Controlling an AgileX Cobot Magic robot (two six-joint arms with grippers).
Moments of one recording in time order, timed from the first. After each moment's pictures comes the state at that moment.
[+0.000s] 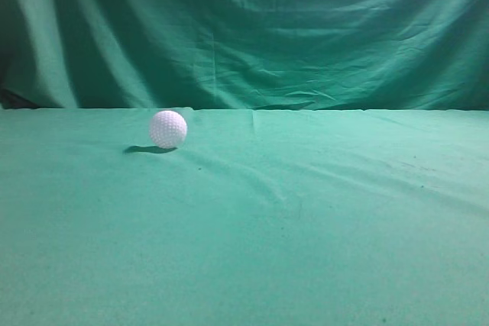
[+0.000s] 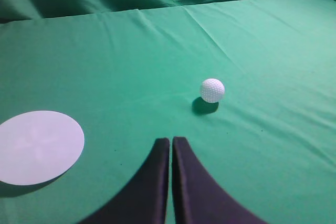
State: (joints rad) left arm -0.16 0.28 -0.23 -0.51 0.33 0.48; right arm 0.06 -0.01 0.03 0.08 0.38 -0.13
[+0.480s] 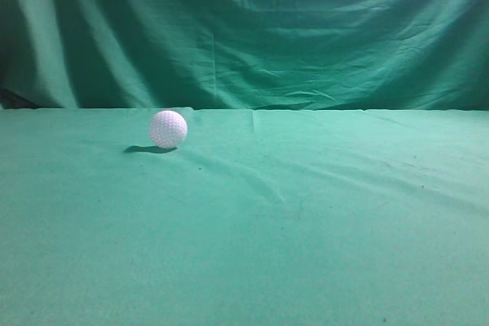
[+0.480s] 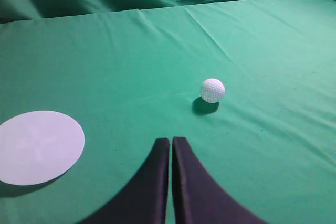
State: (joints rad) left arm -0.16 0.28 -0.23 -0.51 0.33 0.49; right arm 0.06 -0.01 0.03 0.08 0.38 -0.13
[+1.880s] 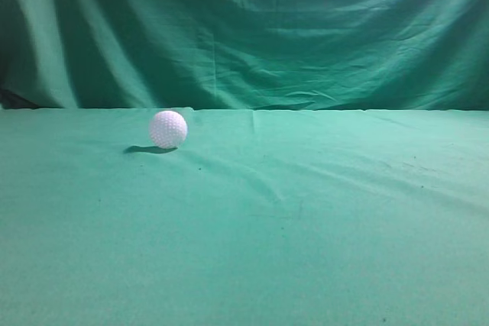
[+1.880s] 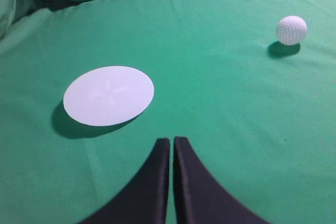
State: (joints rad) left arm -0.06 -0.01 0.02 -0.19 0.35 0.38; right arm 0.06 -0.01 0.03 0.08 0.38 -0.14
